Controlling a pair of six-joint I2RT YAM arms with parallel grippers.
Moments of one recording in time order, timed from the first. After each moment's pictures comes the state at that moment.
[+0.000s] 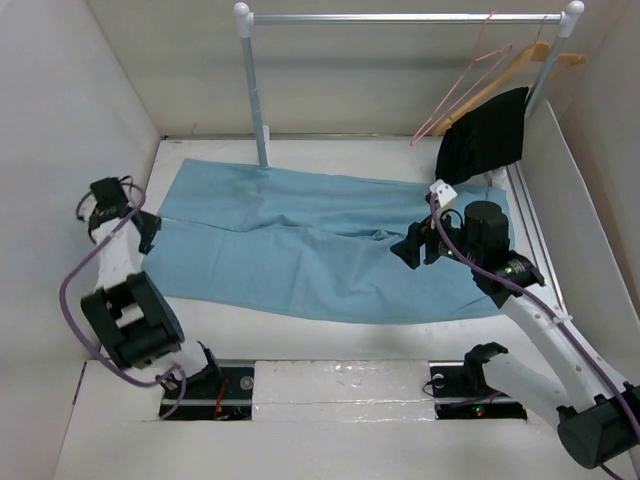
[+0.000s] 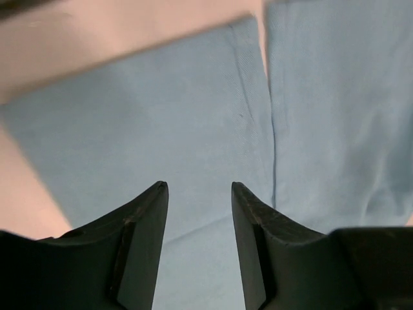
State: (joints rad) left arm 0.42 1.57 1.18 -0.65 -0.09 -0.79; right arm 0.35 0.90 0.82 -0.32 -0.43 0.04
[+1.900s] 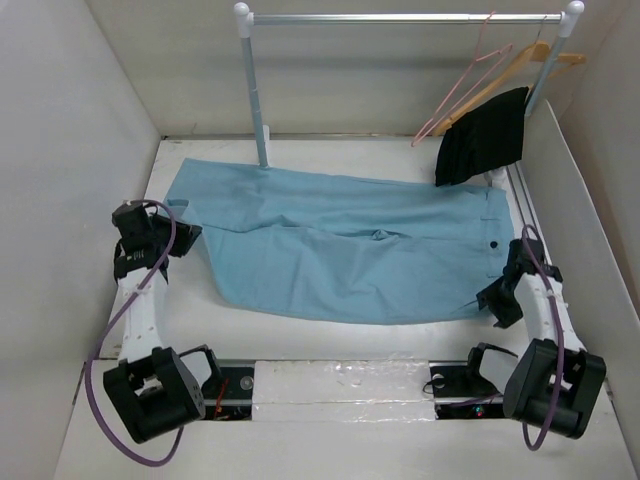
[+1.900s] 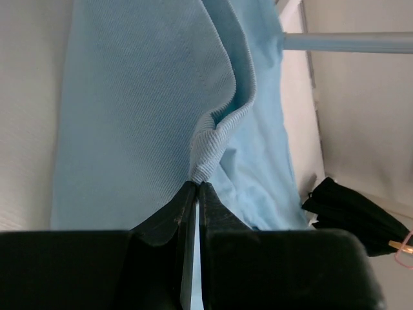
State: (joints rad) left arm 0.37 1.04 0.78 -0.40 0.33 -0.92; right arm -0.34 1.09 0.66 -0.91 0.22 0.66
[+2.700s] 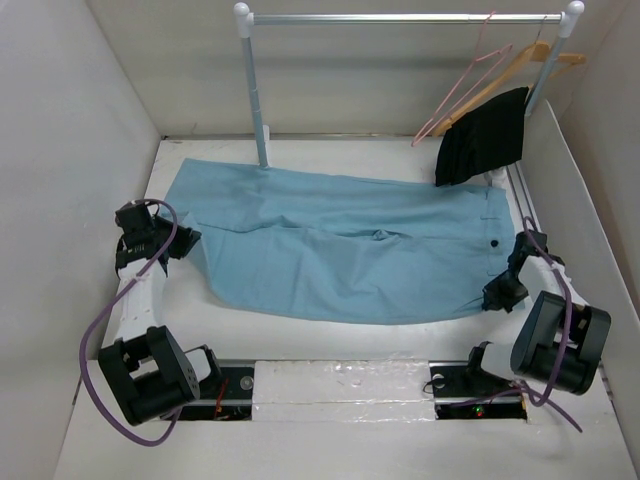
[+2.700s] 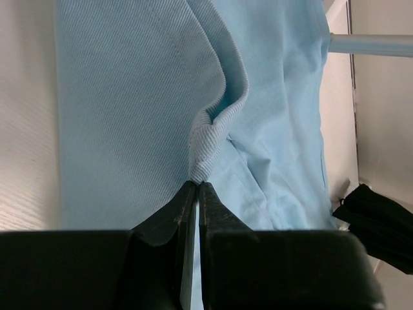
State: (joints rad) left arm 0.37 1.16 0.78 -0.39 0.30 -0.84; right arm -0.41 1.31 0.65 -0.73 0.11 0.63
